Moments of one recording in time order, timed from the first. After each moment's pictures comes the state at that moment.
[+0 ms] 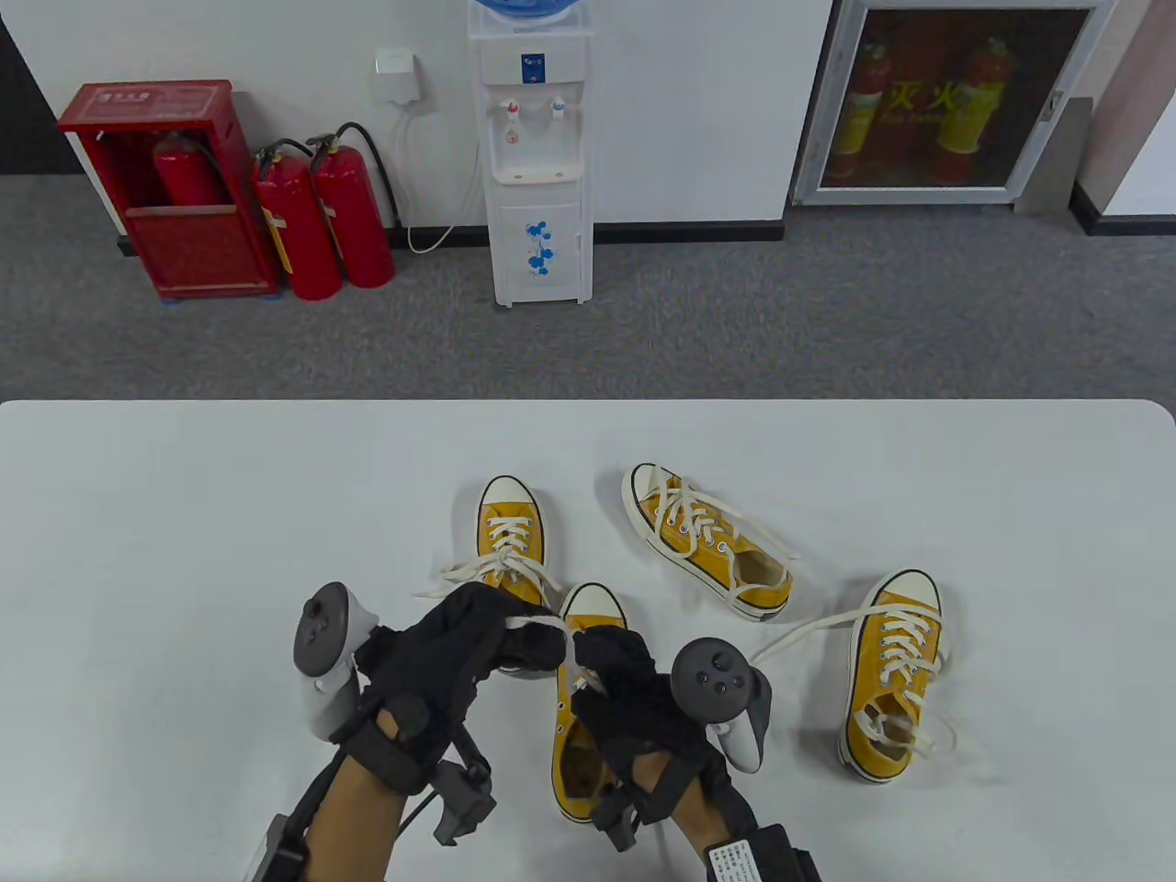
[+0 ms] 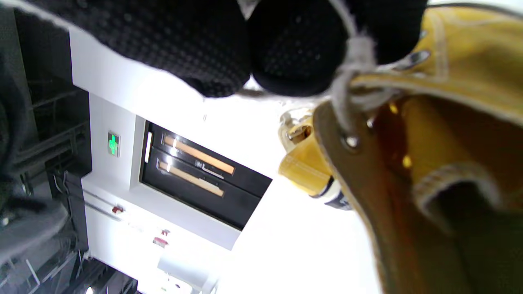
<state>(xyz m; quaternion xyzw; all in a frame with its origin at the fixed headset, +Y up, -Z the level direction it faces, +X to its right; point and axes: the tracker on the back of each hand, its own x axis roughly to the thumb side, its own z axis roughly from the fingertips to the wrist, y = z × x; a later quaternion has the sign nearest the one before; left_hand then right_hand) -0.170 -0.624 -0.284 -0.10 -0.27 0.74 0.61 0.058 -0.737 -0.292 0.15 0.05 0.83 0.54</state>
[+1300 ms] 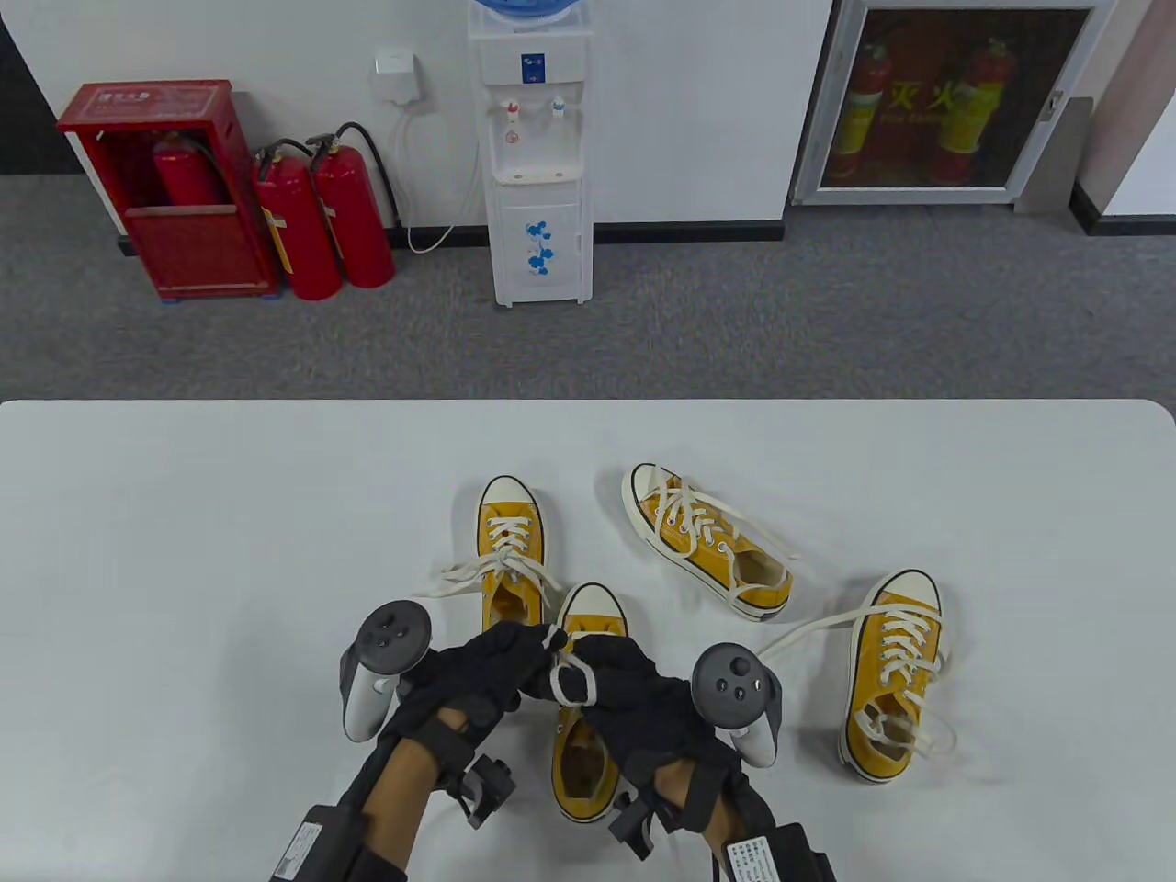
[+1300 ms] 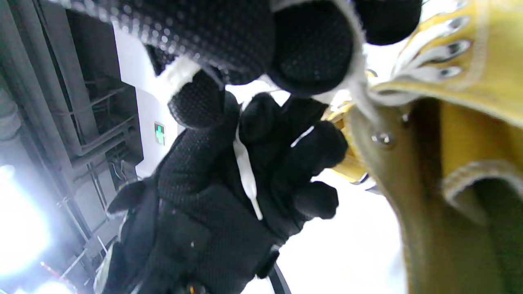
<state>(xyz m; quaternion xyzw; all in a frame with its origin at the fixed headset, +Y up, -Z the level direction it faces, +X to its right) -0.175 -0.748 -0.317 -0.17 -0.11 0.57 0.79 0.070 -0.738 -0.292 0.22 0.03 0.78 0.59</state>
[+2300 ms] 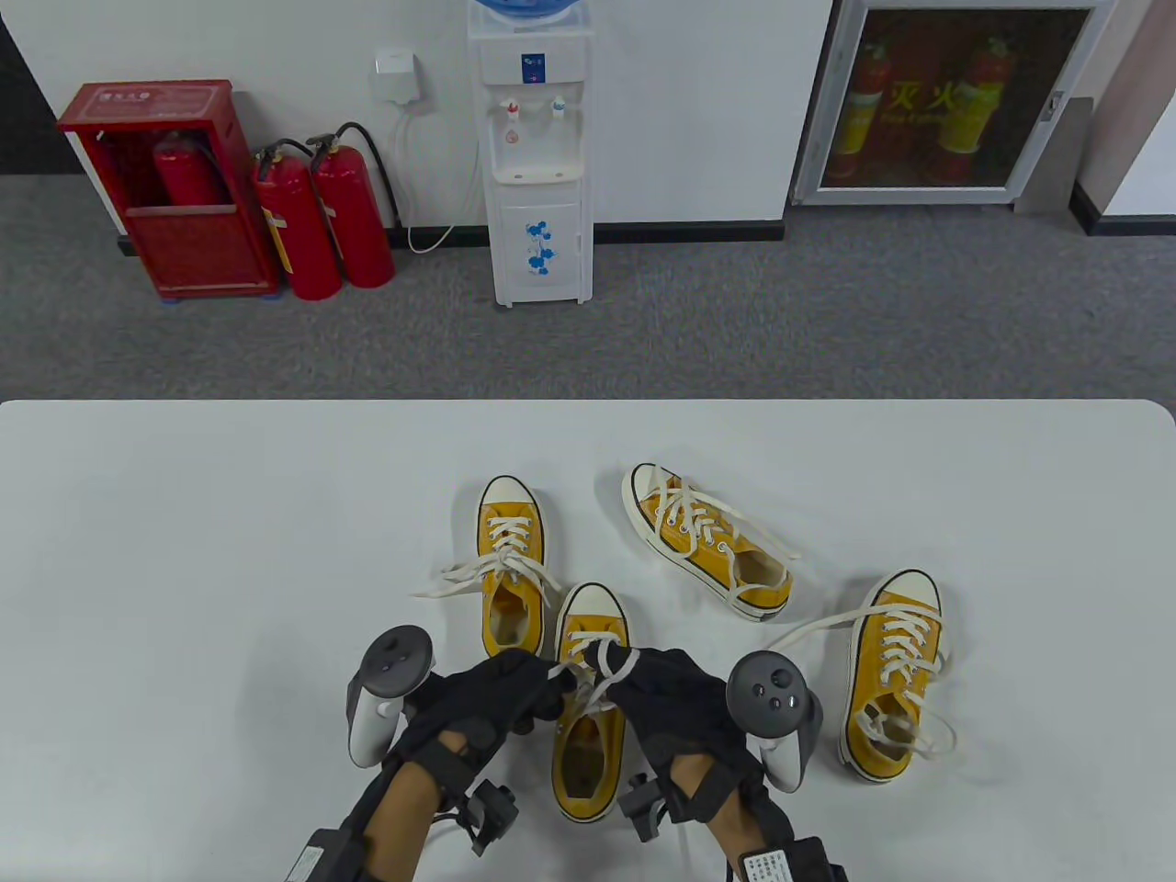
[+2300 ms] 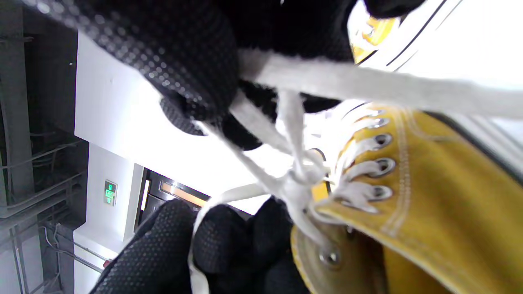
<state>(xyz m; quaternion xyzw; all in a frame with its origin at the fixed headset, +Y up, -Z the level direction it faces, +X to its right) -0.174 -0.766 -0.304 -0.20 -0.10 0.61 0.76 0.101 -0.738 -0.287 0.09 -0.03 0.81 0.58</state>
